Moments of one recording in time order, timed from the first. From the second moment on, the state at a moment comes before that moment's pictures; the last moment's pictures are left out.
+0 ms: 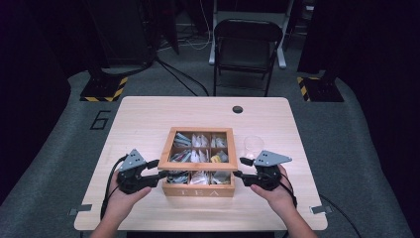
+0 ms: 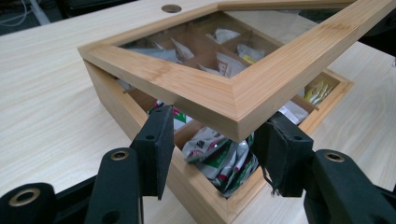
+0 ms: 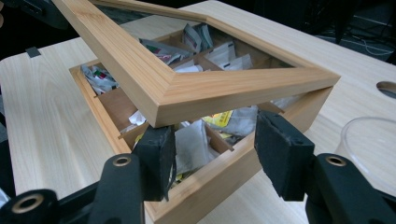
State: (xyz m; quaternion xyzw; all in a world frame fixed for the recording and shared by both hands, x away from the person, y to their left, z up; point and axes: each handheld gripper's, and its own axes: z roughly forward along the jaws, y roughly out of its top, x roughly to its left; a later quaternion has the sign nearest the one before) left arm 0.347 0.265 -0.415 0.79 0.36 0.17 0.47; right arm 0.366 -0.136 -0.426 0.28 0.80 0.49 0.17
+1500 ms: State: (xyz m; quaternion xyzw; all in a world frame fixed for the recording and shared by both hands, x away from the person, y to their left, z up) left arm 0.371 0.267 -0.377 0.79 0.33 0.21 0.48; right arm 0.389 -0.133 -0.385 0.27 0.79 0.53 0.16
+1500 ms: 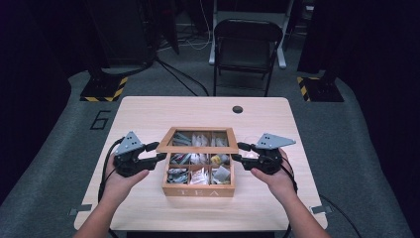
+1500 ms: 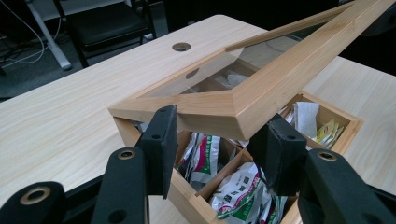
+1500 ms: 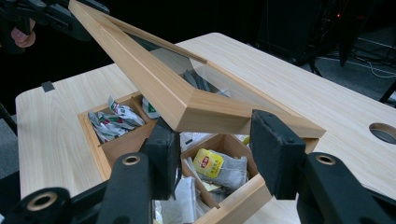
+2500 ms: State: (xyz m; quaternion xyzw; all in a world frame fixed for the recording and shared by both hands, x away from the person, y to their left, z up) left arm 0.399 0.263 -0.398 0.78 0.35 0.22 0.47; right arm 0.391 -0.133 -0.382 0.27 0.79 0.52 0.16
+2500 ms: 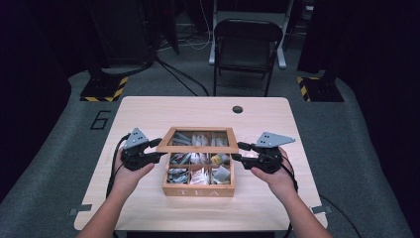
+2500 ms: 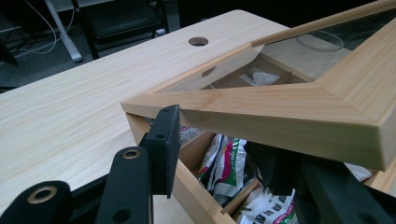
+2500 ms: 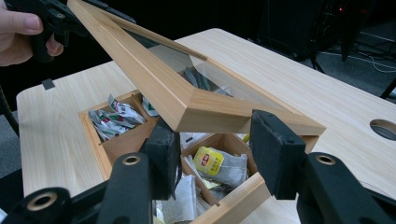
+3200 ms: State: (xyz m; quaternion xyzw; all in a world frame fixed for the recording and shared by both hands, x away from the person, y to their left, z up) left arm 0.417 0.263 -0.381 0.77 0.35 0.21 0.48; right arm 0.418 -0.131 -0.378 0.29 0.79 0.52 0.15
